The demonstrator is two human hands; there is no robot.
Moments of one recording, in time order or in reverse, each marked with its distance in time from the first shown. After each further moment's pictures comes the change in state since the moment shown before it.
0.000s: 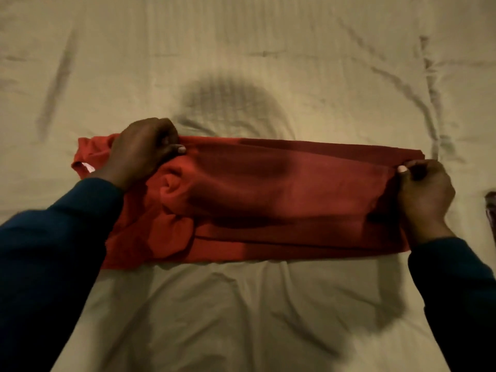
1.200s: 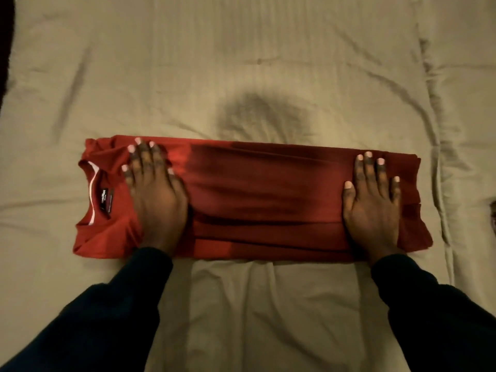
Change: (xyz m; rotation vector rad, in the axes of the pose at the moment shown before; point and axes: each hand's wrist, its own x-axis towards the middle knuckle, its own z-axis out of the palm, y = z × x) left_hand -0.077 0.070 0.074 0.095 0.481 -0.363; right_hand -0.017 0.038 0.050 -0.465 -0.131 -0.614
